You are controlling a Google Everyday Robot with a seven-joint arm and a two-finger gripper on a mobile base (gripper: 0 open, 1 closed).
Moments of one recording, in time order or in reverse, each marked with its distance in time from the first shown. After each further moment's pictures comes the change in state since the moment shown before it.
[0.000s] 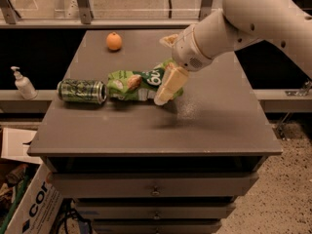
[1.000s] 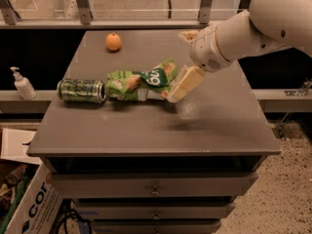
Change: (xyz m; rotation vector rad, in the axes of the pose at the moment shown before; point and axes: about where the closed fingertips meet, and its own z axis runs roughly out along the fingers) arm 0.017 -0.006 -0.034 0.119 -0.012 0.023
